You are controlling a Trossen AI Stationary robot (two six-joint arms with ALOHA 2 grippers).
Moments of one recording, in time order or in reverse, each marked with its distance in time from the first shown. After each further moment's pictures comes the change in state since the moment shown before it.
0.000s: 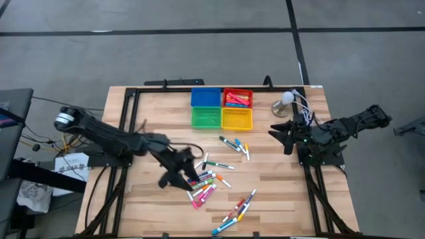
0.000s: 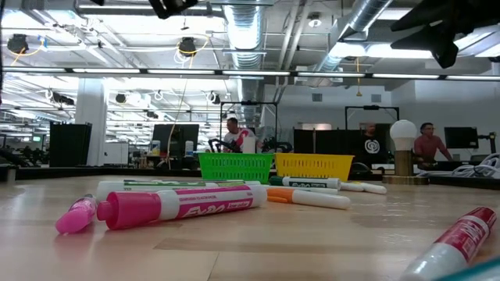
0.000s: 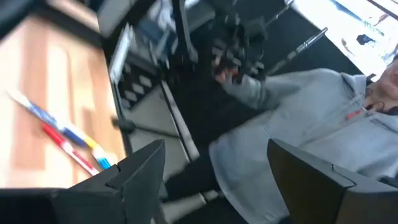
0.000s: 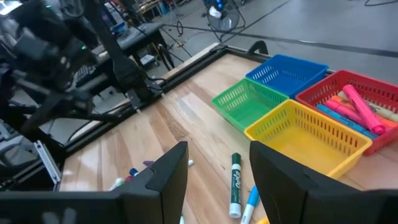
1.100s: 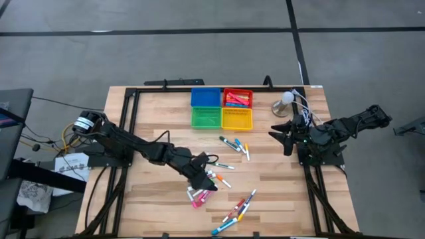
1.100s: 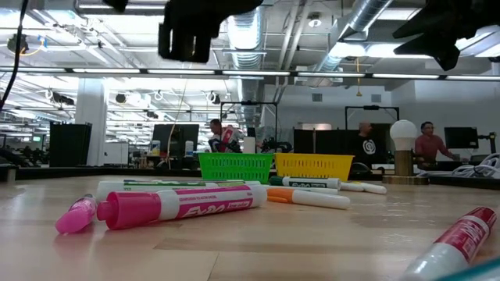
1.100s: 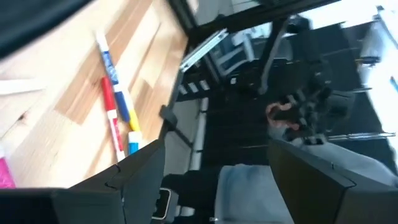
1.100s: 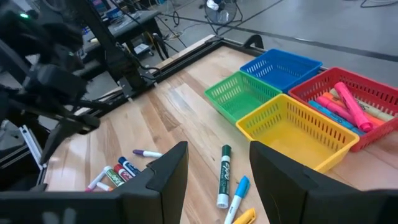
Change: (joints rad) left arm -0.042 0.255 0.174 -0.132 -0.262 -0.417; right arm 0.000 0.000 0.000 -0.048 -0.005 -0.026
